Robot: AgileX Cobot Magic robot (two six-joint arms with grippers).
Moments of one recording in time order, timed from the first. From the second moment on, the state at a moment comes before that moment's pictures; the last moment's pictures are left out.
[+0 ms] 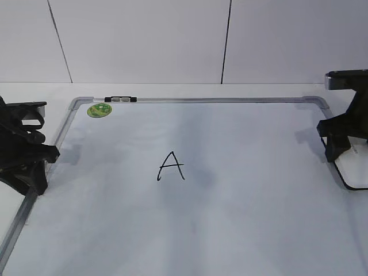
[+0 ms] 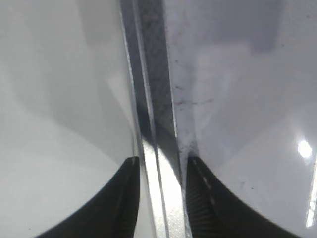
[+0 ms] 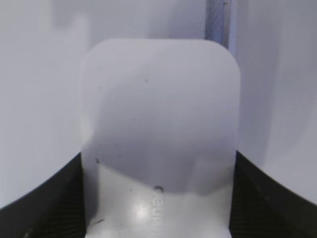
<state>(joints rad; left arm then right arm) -0.13 1.89 -1.12 -0.18 0.92 0.06 0.04 1.81 -1.23 -0.13 0.91 0.04</state>
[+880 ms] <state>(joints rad) -0.13 1.89 -1.12 -0.18 0.92 0.06 0.04 1.87 -1.23 -0.19 0.88 0.05</state>
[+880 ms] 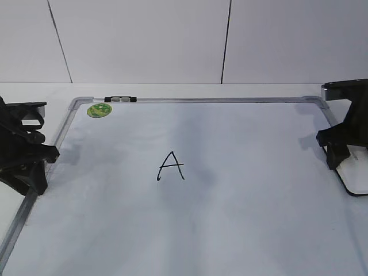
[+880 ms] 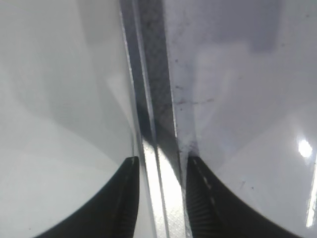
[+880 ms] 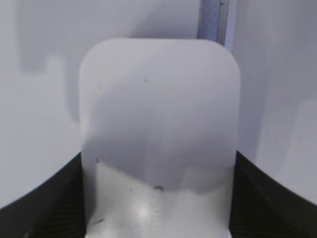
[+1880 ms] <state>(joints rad) -0.13 1.89 -1.12 -0.18 0.92 0.06 0.04 1.87 -1.23 -0.13 0.88 0.01</state>
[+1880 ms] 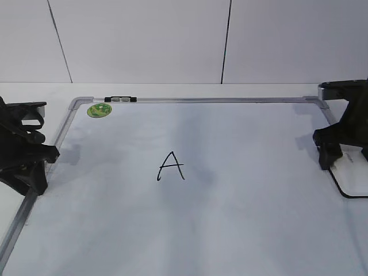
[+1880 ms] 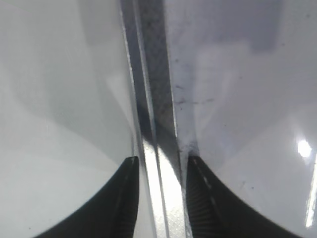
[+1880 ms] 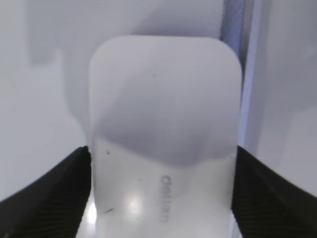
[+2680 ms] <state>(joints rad) -0.13 1.89 -1.12 -0.18 0.92 0.06 0.04 1.87 -1.31 -0.11 0.96 -0.01</state>
